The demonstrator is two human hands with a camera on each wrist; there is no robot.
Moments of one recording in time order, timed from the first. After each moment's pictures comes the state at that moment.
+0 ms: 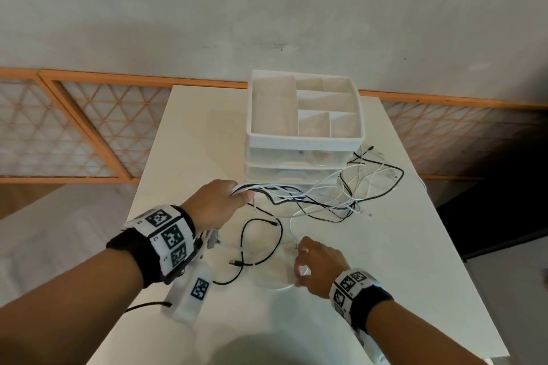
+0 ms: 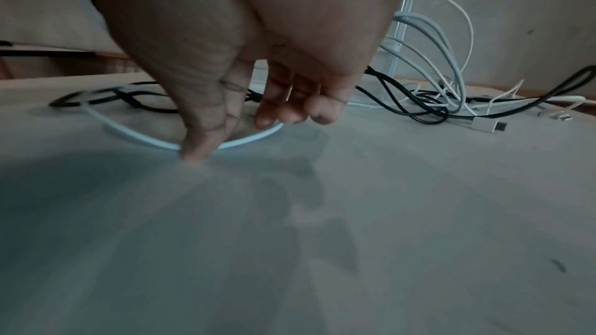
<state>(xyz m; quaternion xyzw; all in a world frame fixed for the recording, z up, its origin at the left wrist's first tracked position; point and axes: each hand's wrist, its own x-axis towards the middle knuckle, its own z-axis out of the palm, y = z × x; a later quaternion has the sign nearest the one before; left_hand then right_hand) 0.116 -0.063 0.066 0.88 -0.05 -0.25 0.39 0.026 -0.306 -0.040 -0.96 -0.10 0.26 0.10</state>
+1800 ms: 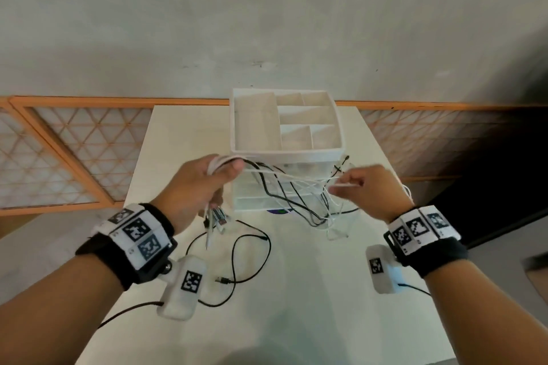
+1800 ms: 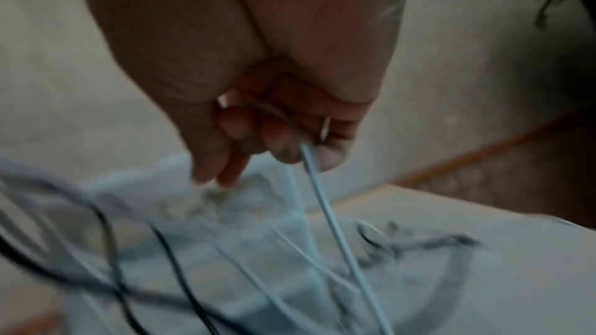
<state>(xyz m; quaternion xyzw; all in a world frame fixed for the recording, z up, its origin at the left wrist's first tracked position) 0.129 -0.062 0.115 0.74 -0.07 -0.17 0.65 0.085 -0.373 0.117 -0.95 0.09 0.01 0.30</state>
